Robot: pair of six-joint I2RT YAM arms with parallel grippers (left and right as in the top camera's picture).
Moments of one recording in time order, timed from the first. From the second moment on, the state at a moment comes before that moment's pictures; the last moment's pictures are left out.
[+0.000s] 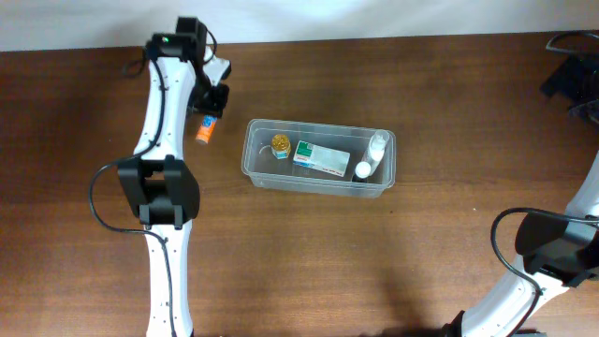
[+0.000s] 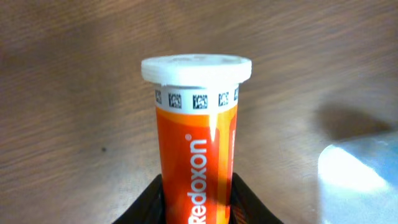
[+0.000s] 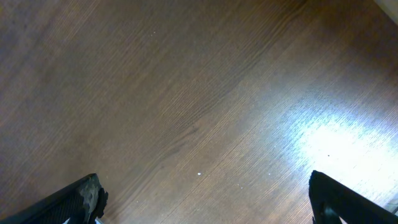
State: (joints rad) left arm -0.08 2.65 2.73 -1.50 0.09 0.25; right arm -0.43 2.05 2.50 -1.69 0.14 0.40
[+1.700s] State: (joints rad) left arm -0.48 2.31 2.39 -1.58 0.03 0.55; right arm -0.43 2.05 2.50 -1.69 0.14 0.40
